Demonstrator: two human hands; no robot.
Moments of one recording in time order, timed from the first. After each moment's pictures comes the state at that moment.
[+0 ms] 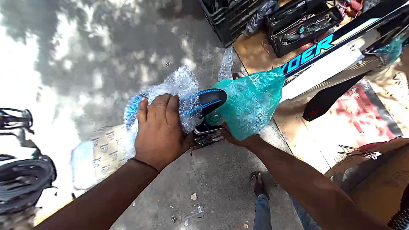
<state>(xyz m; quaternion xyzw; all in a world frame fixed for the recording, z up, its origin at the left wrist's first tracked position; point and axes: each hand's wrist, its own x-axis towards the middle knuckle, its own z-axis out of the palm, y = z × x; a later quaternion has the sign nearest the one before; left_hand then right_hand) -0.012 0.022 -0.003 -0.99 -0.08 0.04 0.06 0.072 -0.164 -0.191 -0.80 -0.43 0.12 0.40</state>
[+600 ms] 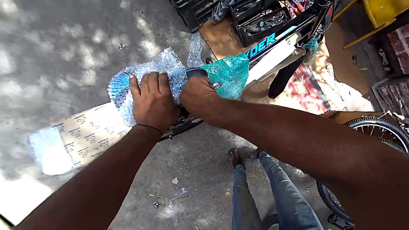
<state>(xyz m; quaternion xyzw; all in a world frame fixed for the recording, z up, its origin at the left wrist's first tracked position) 0.005 -0.004 0.014 -0.99 -0.13 0.08 0.01 0.099 -0.131 0.066 -0.79 -0.56 0.23 -0.11</state>
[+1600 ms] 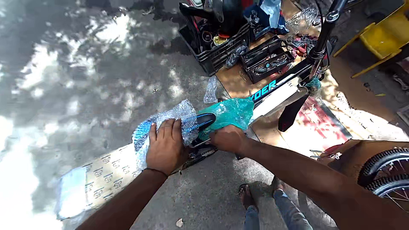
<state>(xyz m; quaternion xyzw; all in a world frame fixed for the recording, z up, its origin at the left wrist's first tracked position) 0.006 0.007 0.008 -0.99 -0.10 0.04 0.06 0.137 -0.186 -0.034 -0.78 -0.58 0.20 0.14</state>
